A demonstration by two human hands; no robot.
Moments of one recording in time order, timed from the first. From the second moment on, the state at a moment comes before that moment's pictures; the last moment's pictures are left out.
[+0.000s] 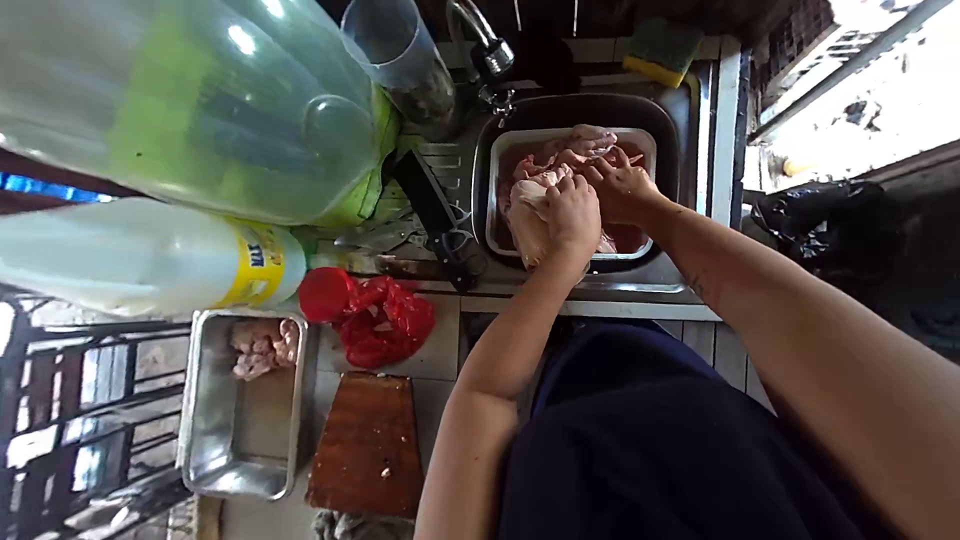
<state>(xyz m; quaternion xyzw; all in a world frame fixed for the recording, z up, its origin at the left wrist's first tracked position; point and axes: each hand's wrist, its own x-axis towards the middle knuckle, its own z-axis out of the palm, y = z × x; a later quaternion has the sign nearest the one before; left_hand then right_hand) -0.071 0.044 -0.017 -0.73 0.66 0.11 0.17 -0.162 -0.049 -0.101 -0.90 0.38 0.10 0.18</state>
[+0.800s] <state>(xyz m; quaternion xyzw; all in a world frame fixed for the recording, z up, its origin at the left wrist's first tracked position) -0.036 0.051 -0.017 -0.70 0.69 0.15 0.10 -0.159 -0.048 -0.093 -0.91 0.37 0.11 0.15</state>
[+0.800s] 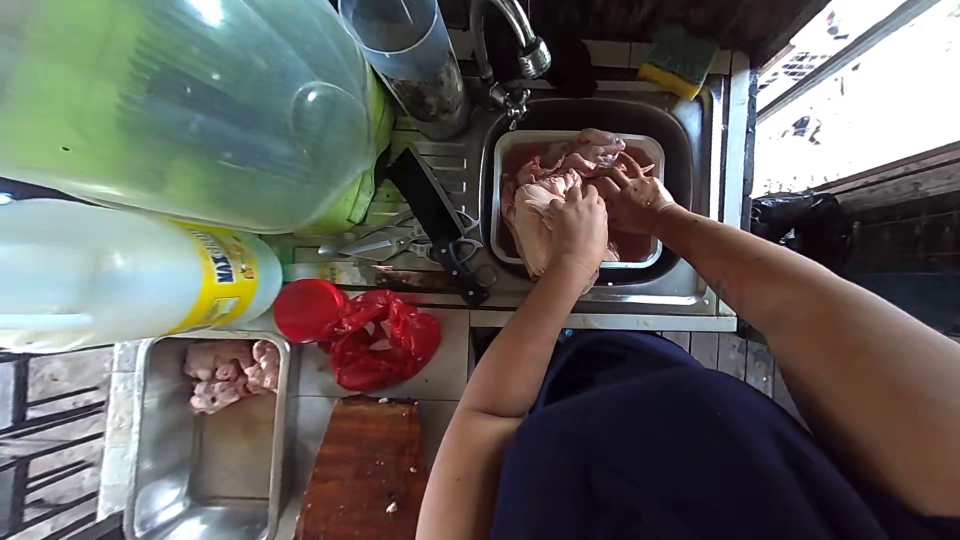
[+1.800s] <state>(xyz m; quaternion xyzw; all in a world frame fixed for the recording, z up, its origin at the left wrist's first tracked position) -0.031 0.041 -0.020 -0.71 0.68 0.15 0.08 -0.107 -0.027 -0.089 -0.80 0.55 -0.04 0.21</state>
